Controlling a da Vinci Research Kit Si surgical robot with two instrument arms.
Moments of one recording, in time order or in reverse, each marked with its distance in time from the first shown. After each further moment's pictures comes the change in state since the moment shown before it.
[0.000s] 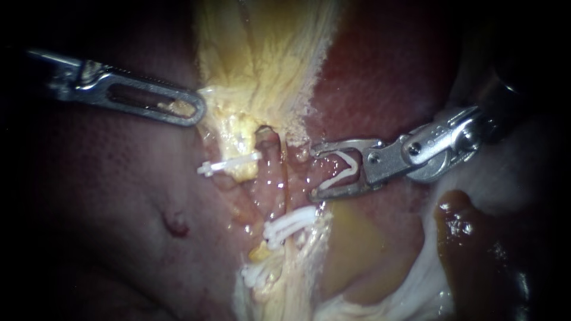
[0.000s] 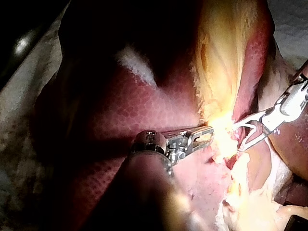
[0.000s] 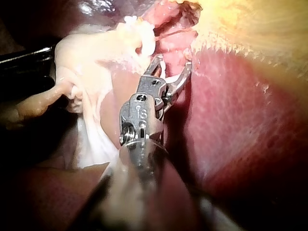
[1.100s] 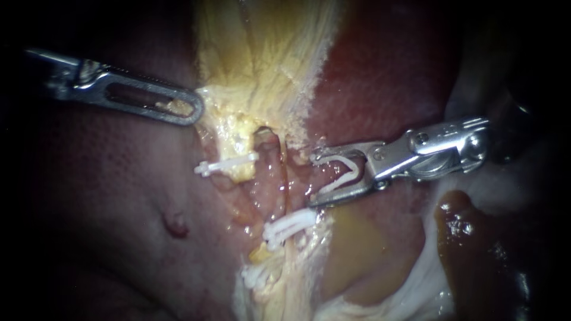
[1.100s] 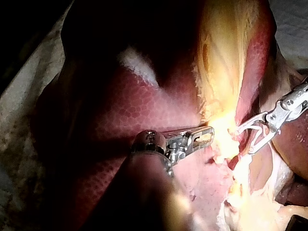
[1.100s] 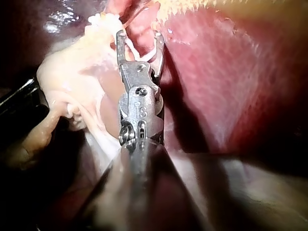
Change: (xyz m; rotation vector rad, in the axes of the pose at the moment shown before) right arm 0.000 0.001 0.000 0.156 0.193 0.352; left arm 0.000 0.000 0.000 0.002 0.002 0.000
